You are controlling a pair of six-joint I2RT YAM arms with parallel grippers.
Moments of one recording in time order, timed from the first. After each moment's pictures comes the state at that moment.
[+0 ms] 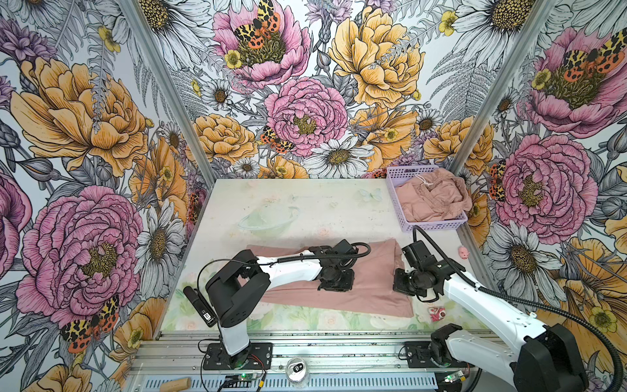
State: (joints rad) left arm -0.95 1.78 1.10 -0.51 0.23 -0.79; right arm 0.37 1.08 0.63 -0.84 -0.14 0.61
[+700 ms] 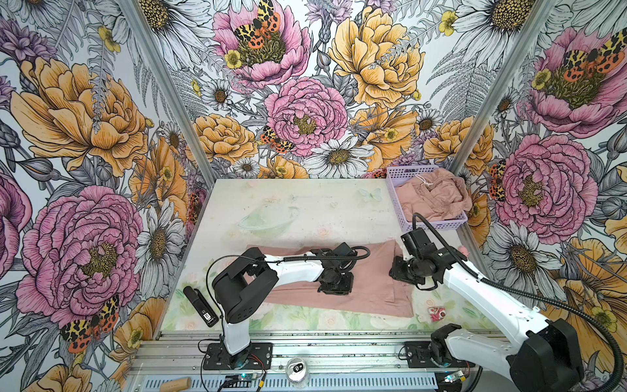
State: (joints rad) left arm -0.95 1.83 1.08 -0.47 0.27 -0.79; right arm 0.38 1.16 0.83 -0.87 -0.15 0.60
